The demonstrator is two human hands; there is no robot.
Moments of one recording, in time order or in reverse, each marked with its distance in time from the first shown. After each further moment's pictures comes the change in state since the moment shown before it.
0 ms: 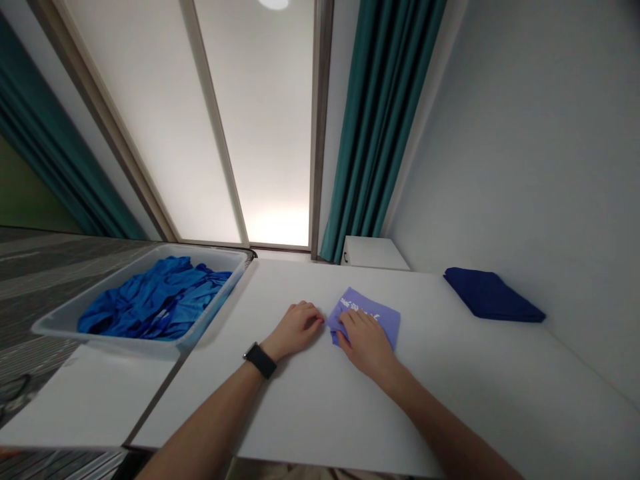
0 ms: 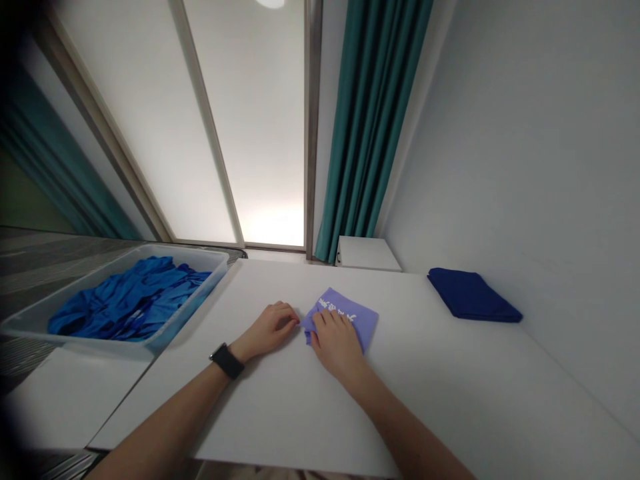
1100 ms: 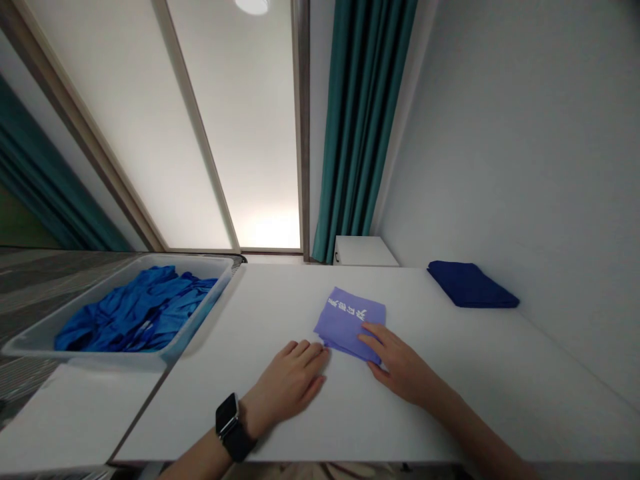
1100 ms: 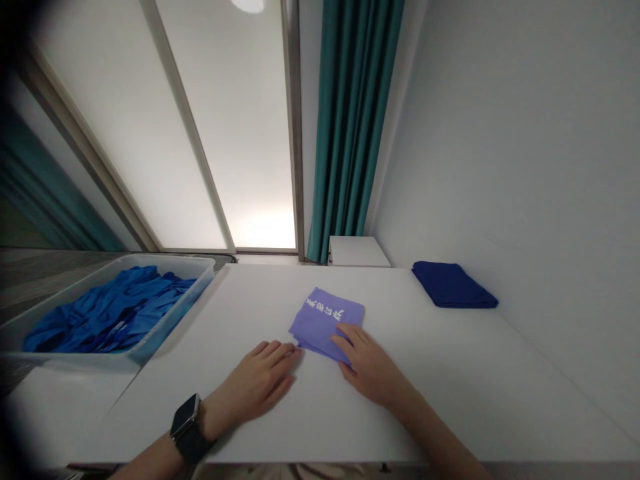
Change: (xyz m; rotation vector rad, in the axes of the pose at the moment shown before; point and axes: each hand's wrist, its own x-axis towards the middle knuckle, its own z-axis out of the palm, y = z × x) left_hand -0.055 0.070 0.003 0.334 -0.184 0.215; right_hand -0.079 0.072 -0.008 0.252 0.051 -0.214
